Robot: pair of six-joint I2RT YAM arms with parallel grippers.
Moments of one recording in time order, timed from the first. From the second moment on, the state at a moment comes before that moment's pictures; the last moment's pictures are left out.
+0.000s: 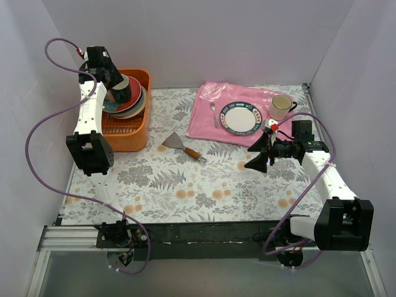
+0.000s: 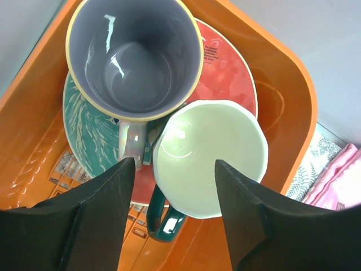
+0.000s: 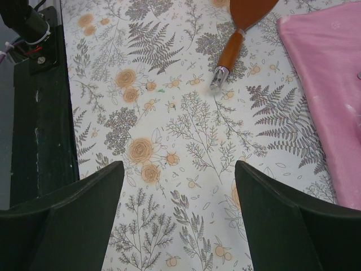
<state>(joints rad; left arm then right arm) 0.09 2.12 2.27 -0.81 -0.20 -0.46 0.02 1.22 0.85 -0.60 -1.22 -0.71</state>
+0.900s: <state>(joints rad) 0.10 1.60 1.87 -0.69 -0.01 -0.50 -0.03 1.23 1.13 -0.74 -1.02 -0.71</state>
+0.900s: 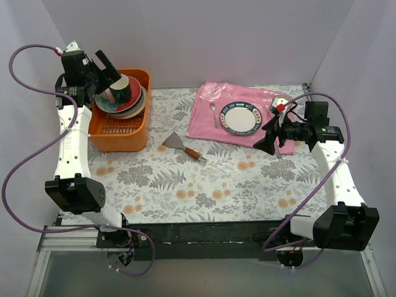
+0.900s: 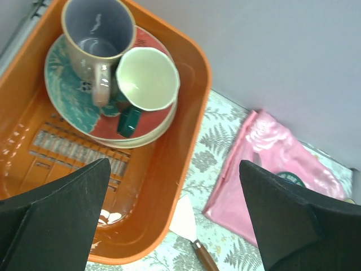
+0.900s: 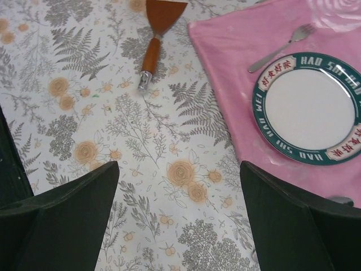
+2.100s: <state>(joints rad) 0.10 1.17 1.61 -0.61 0.30 -0.49 -0.07 1.10 1.33 -0.52 -0.25 -0.07</state>
